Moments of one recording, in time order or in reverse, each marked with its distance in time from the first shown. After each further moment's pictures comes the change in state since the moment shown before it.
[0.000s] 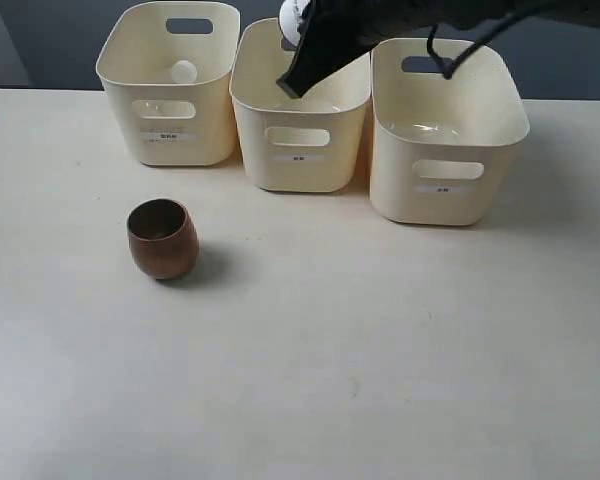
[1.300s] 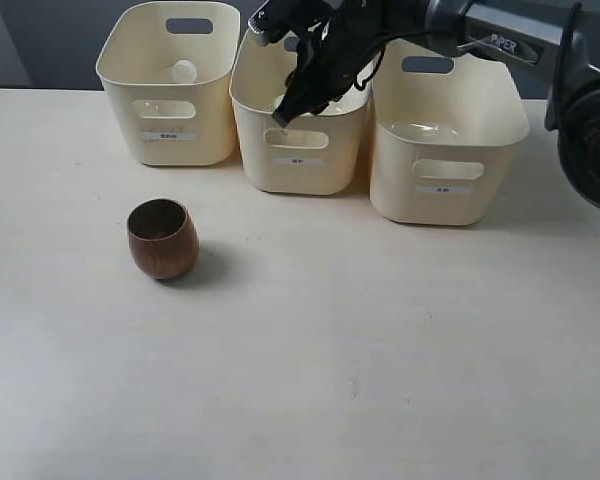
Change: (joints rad) left arm 0.000 0.000 0.000 0.000 0.000 0.000; right arm -0.115 0.560 -0.602 0.287 0.354 -0.204
